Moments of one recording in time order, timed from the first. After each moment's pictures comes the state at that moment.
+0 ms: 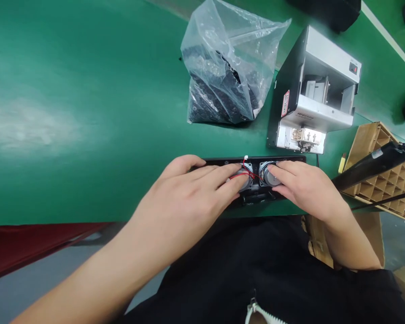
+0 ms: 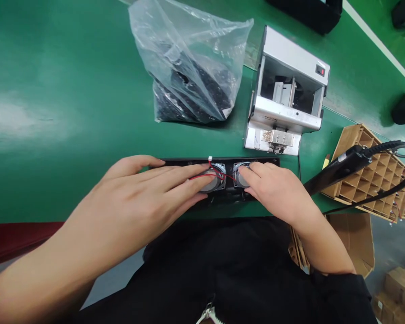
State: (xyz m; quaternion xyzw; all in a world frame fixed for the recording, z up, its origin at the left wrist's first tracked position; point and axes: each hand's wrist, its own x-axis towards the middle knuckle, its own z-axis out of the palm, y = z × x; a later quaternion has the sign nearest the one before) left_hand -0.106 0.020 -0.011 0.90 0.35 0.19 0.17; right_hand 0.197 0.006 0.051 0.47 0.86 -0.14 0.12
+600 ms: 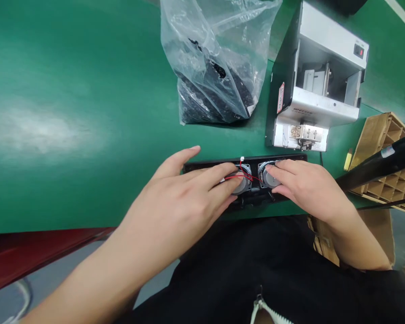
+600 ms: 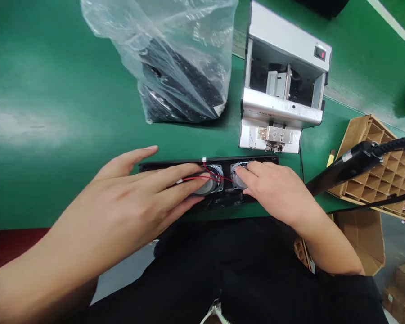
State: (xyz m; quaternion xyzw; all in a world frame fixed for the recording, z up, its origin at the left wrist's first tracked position) left_hand -0.109 0.030 -0.006 0.90 0.35 0.15 0.22; right_hand 0.201 0.010 0.048 0.47 0.86 -0.17 0.11
